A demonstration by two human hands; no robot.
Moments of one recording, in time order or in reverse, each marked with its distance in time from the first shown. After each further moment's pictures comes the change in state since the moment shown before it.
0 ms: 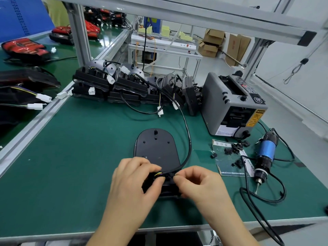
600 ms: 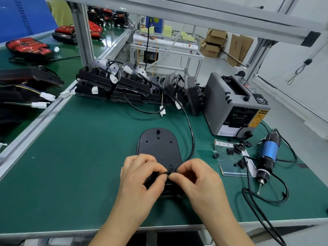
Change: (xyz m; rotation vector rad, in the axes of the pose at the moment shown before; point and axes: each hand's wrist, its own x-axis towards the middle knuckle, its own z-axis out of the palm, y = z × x) left_hand 0.002 0.002 0.006 -0.267 -0.053 -0.132; right_hand 0.009 0.011 0.006 -0.464 0.160 -0.384
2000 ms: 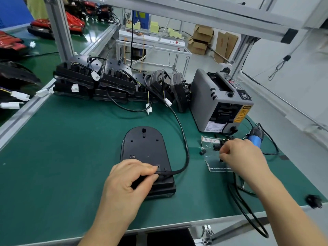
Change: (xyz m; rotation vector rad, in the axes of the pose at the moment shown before) left_hand -0.003 -0.006 0.009 -0.089 0.037 0.009; right_hand 0.068 0.082 -0.093 -0.880 -0.127 0.252
